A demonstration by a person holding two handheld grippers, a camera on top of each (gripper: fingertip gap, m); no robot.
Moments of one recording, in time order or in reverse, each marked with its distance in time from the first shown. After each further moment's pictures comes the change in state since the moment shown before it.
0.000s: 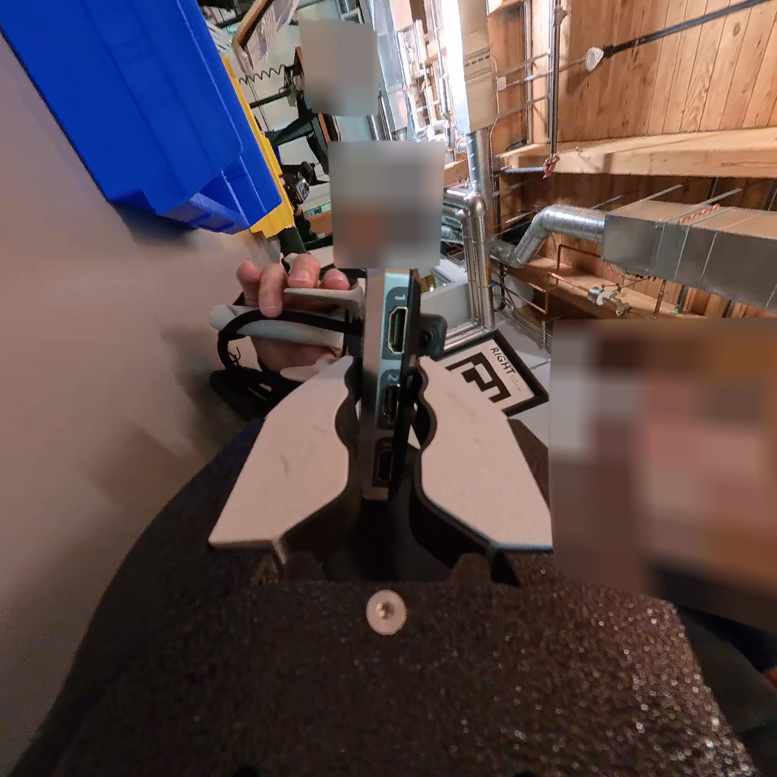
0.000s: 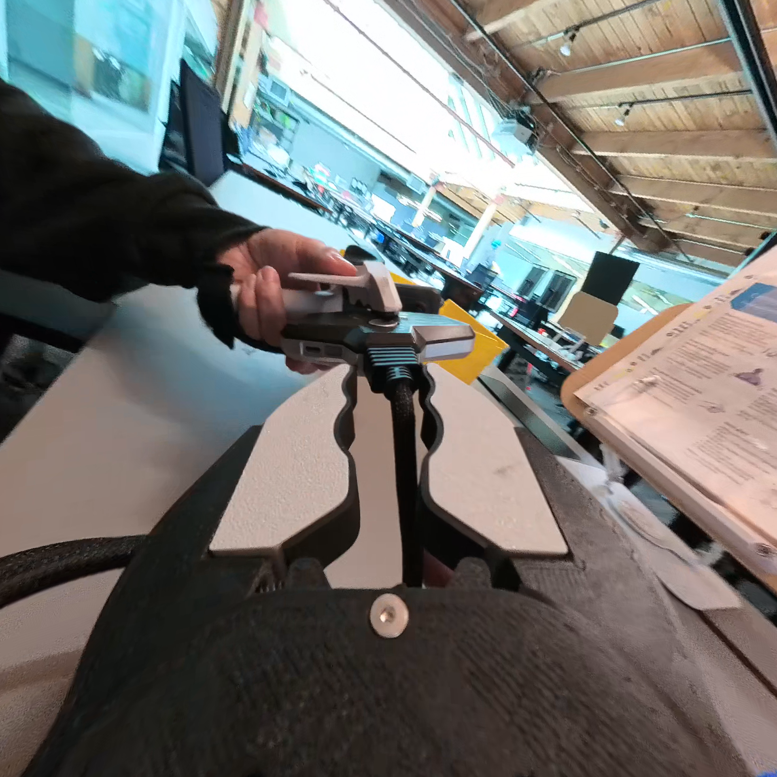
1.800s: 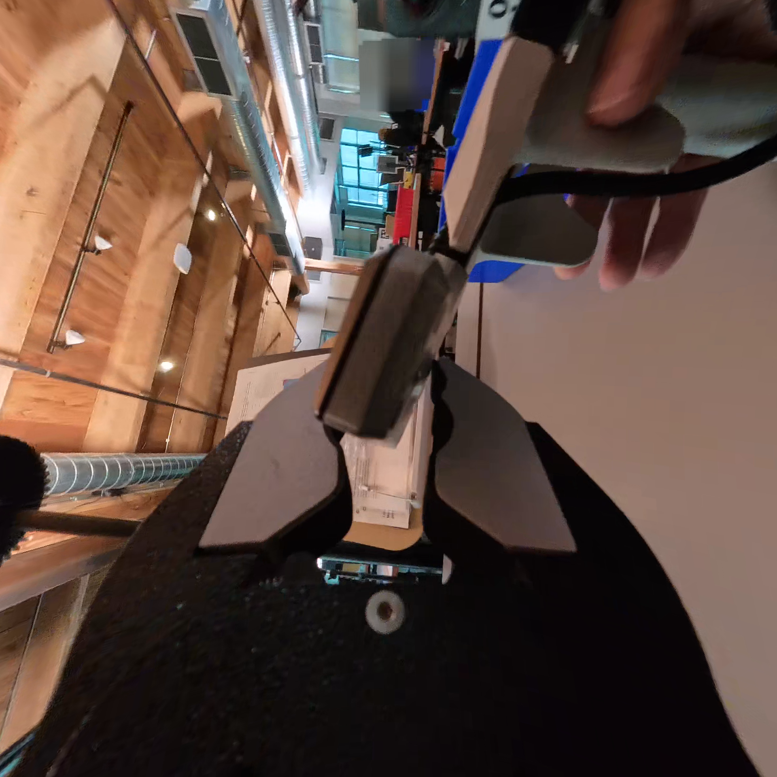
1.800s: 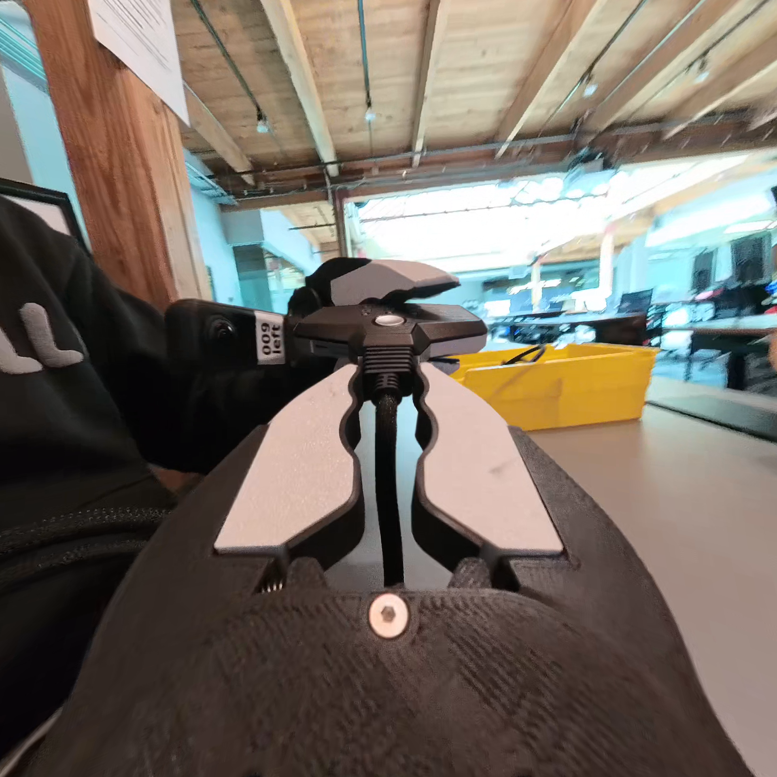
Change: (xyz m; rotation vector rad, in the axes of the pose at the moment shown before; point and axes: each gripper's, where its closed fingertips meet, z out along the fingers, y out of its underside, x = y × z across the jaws) left arm 0.023 -0.056 0.010 -0.380 -1.209 2.566; right arm 0.019 -0.019 -0.001 0.340 -0.194 0.632
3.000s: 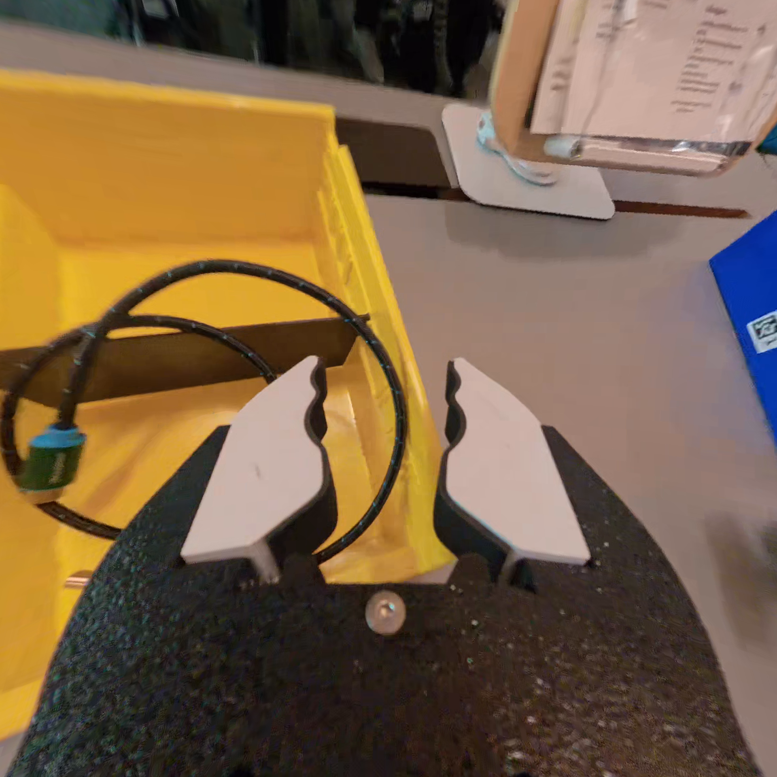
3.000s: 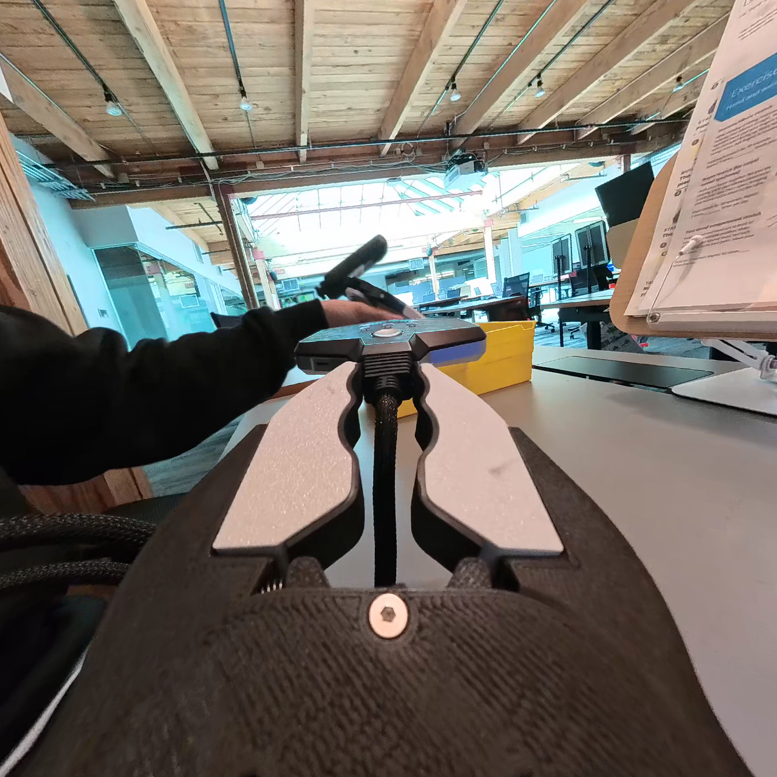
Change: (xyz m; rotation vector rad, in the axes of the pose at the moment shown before) left arm 0.019 0.319 -0.102 -0.881 0.038 -1.809; right arm 0.034 0.003 -0.020 -0.011 0.278 -0.017
